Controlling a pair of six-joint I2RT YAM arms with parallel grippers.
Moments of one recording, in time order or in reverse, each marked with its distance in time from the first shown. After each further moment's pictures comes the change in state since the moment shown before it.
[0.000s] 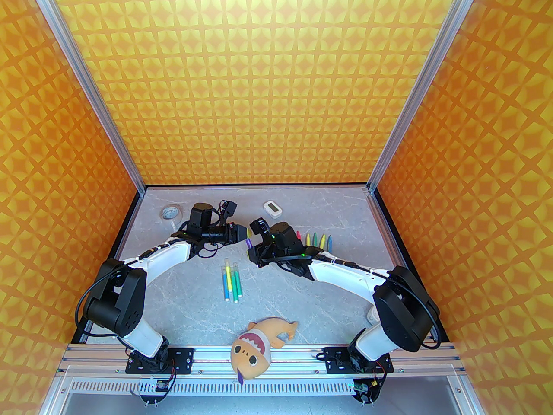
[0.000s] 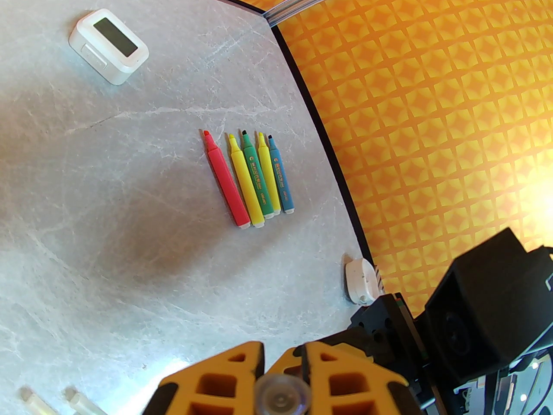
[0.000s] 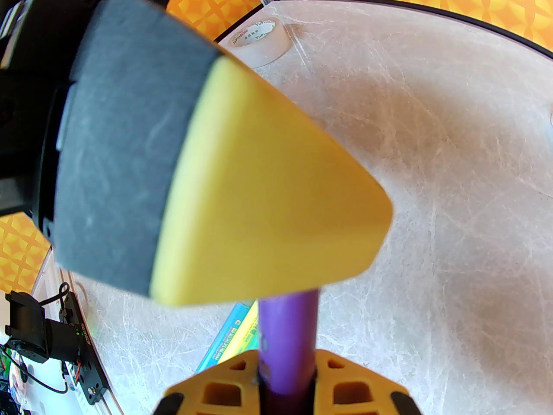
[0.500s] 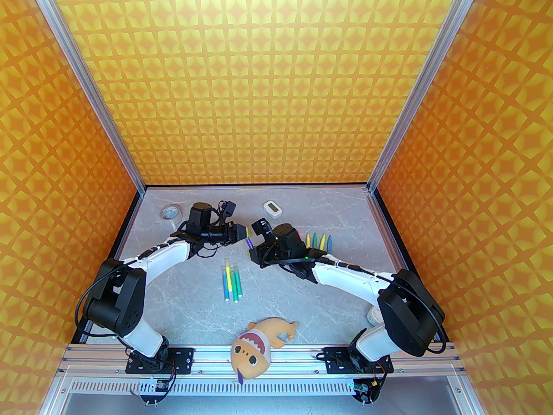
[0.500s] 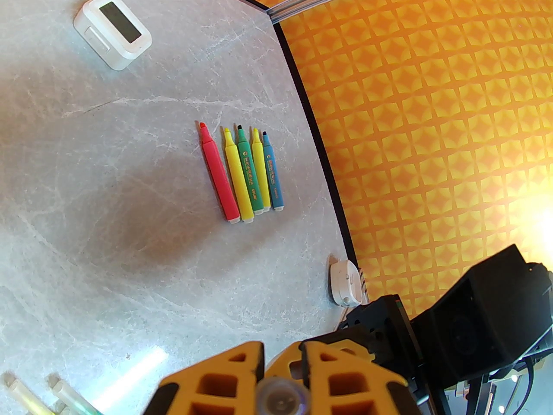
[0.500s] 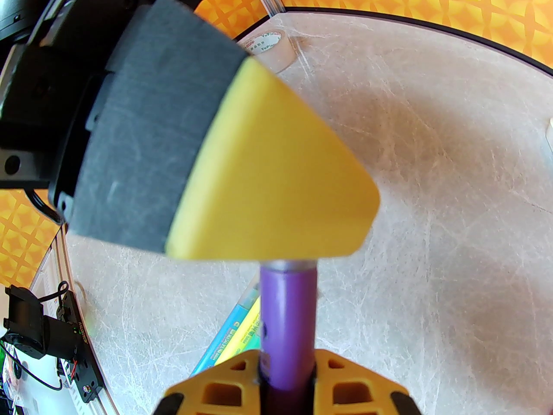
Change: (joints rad) left arm 0.035 0.000 0.011 0.008 -0.016 -0.058; right arm -0.003 -0.034 -0.048 -0.007 -0.010 -0.026
